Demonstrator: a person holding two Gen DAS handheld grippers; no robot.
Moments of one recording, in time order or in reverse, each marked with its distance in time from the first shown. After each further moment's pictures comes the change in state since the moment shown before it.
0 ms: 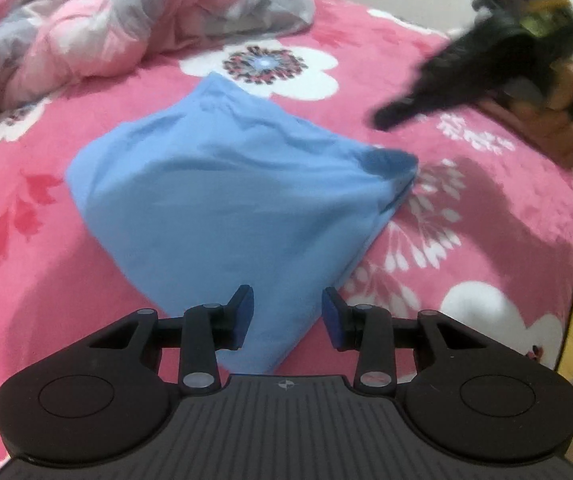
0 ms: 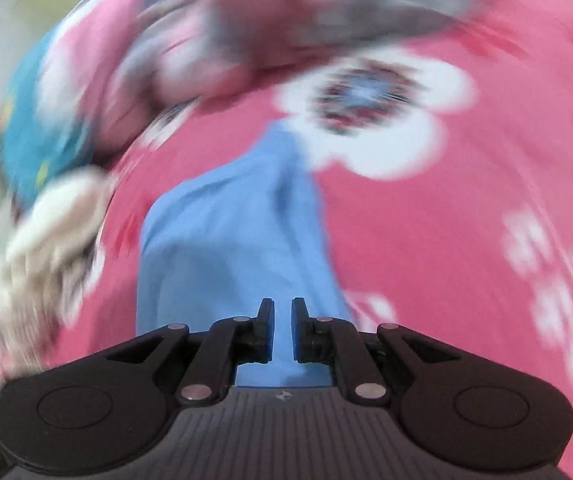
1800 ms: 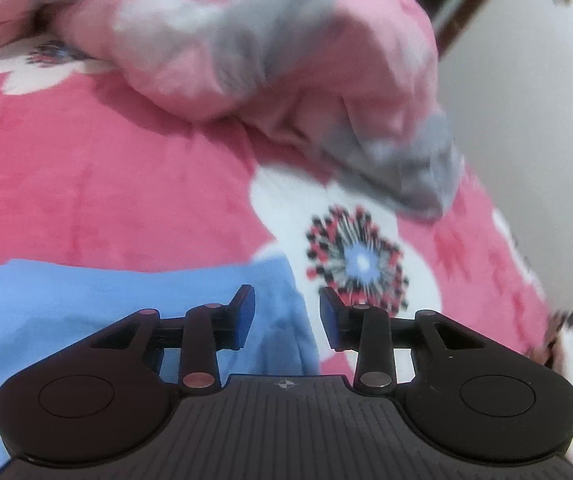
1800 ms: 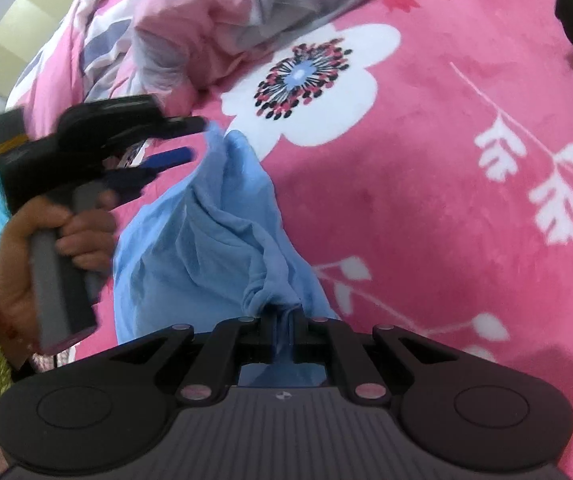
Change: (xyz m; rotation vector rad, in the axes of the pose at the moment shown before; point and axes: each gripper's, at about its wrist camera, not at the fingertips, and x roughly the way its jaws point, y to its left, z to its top) left arm 0.097 0.090 0.186 -0.674 -0.259 -0.010; right arm -0.009 -0.035 -0.066 0.380 -0.111 -0.020
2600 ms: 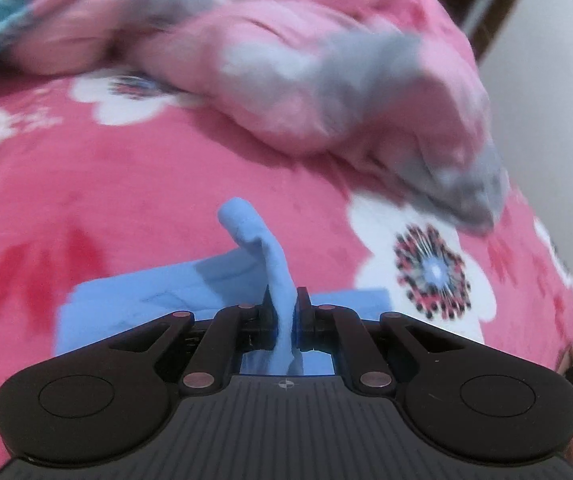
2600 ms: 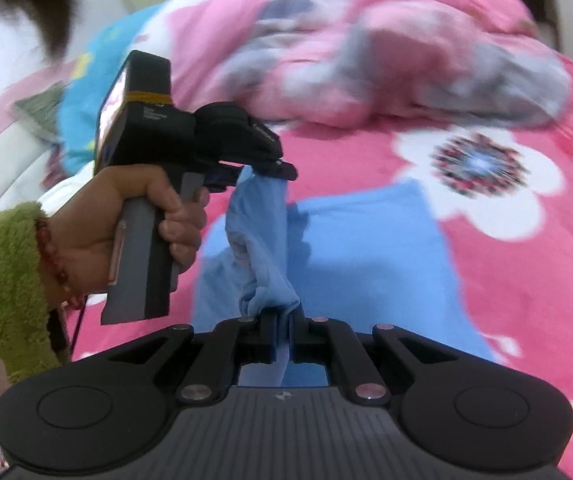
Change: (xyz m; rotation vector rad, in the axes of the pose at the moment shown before) left arm -0.037 0.037 0.007 0.062 -0.015 0.143; right arm -0.007 0.125 -0.034 -0.467 -0.061 0.019
